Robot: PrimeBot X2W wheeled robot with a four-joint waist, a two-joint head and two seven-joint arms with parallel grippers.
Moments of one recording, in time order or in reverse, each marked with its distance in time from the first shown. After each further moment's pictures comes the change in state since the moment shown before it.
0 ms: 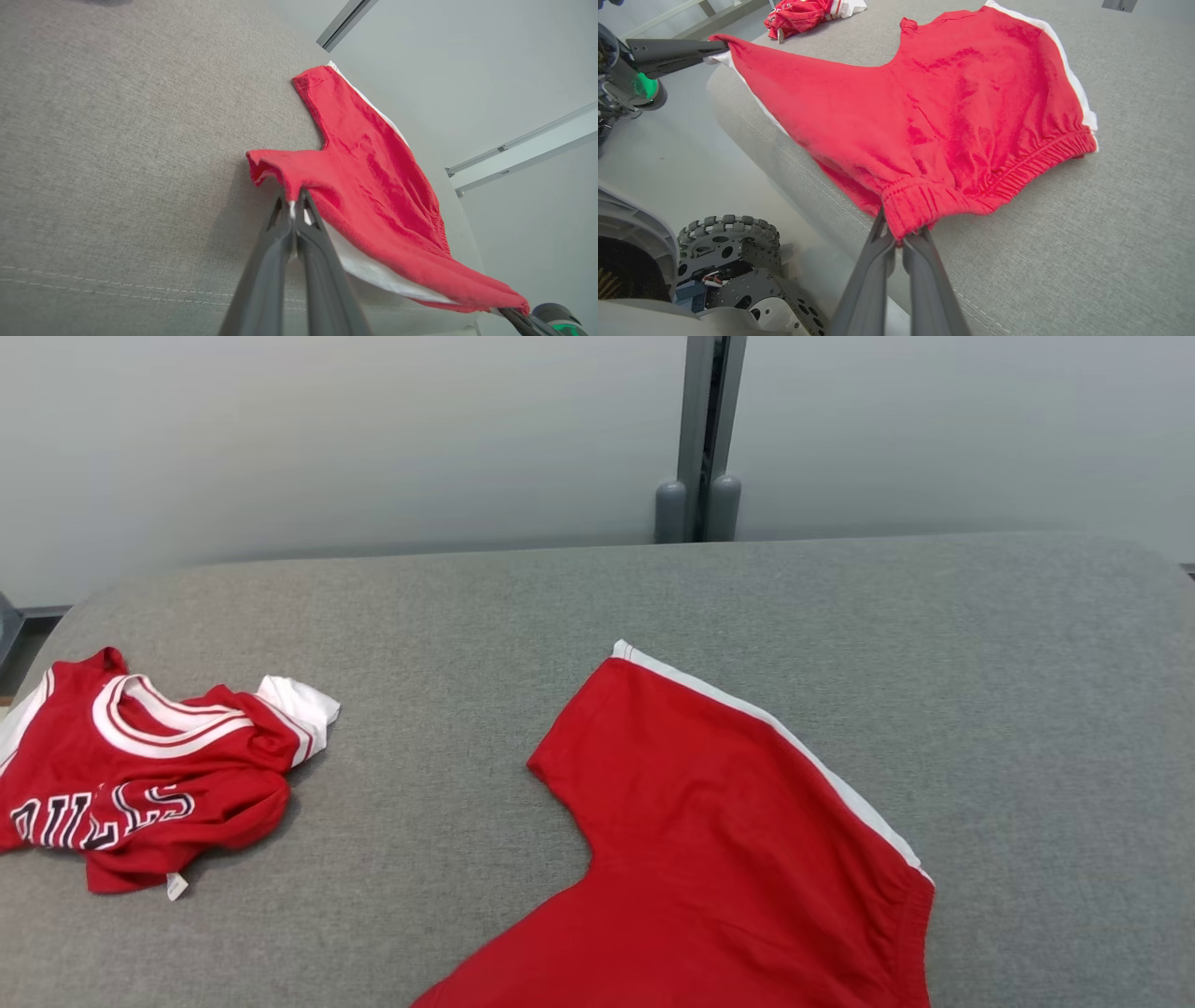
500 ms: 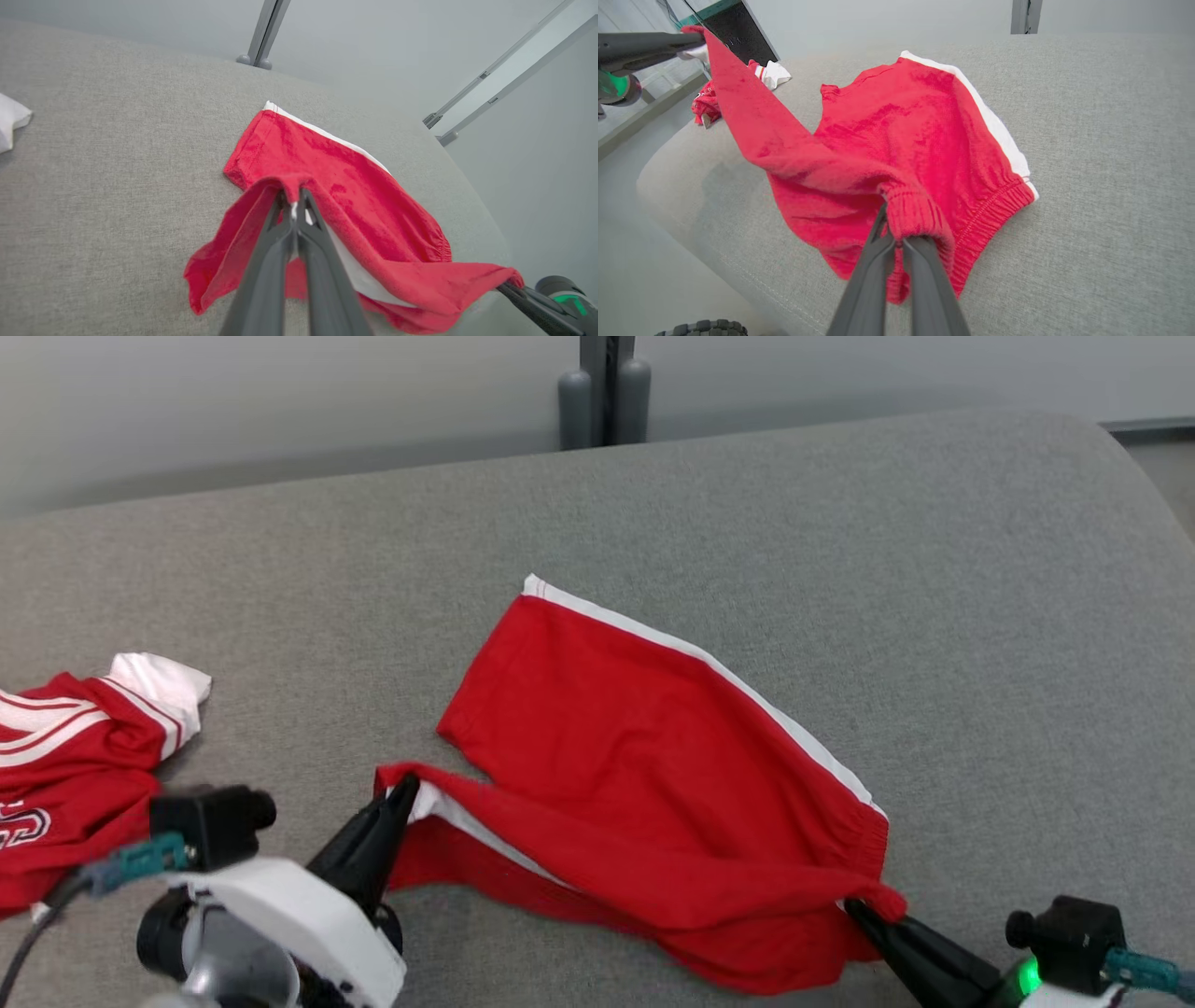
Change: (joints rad) left arm -0.402 0.137 0.014 -0.090 0.073 0.084 0.303; right arm -0.197 0.221 -0.031 0.079 0.038 0.000 0.020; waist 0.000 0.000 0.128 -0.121
